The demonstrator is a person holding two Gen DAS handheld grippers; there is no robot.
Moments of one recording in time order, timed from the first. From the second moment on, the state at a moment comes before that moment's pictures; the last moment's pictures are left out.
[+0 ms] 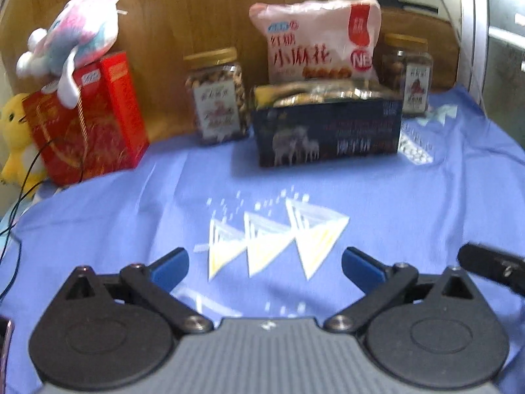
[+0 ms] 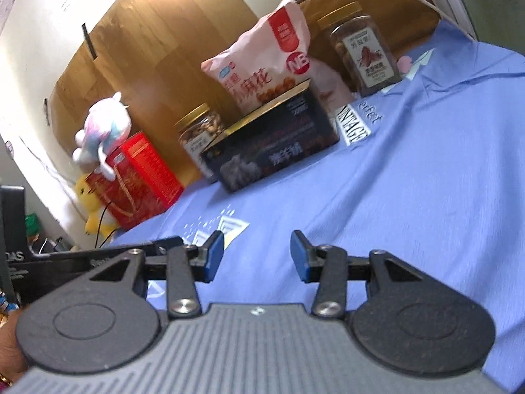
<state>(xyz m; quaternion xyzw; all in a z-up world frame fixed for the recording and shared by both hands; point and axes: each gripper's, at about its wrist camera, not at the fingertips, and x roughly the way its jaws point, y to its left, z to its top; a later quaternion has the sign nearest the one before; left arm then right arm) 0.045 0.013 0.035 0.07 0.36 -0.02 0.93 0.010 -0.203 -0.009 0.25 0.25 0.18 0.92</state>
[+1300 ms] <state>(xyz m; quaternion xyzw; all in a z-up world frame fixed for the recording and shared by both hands) 0.056 -0.076 0.028 0.14 0.36 -0.01 0.92 -0.015 -0.243 -0.011 0.28 0.20 0.15 0.93</state>
